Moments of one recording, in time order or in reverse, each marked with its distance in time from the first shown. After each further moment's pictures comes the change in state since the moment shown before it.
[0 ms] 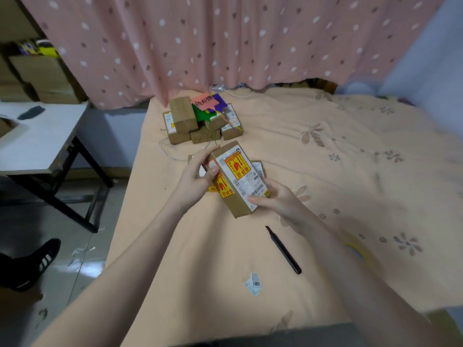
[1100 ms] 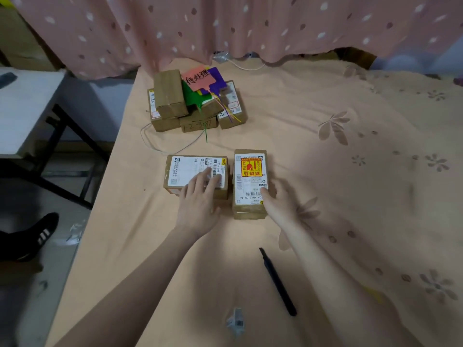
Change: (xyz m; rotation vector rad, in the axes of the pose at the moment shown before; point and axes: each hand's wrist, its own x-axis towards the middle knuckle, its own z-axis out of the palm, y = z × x) left_hand 0.056 -0.108 0.074 0.991 -0.100 -0.095; right_hand 0.138 0.070 -0.042 -0.226 0.310 0.243
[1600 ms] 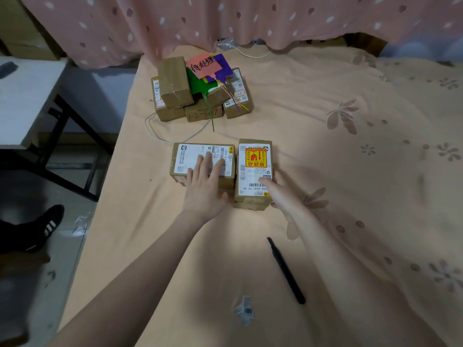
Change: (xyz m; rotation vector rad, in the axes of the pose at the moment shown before) left_hand 0.007 -0.005 -0.004 -0.124 -0.100 -0.075; right_hand 0.002 -0.004 0.010 0.124 -0.170 0.072
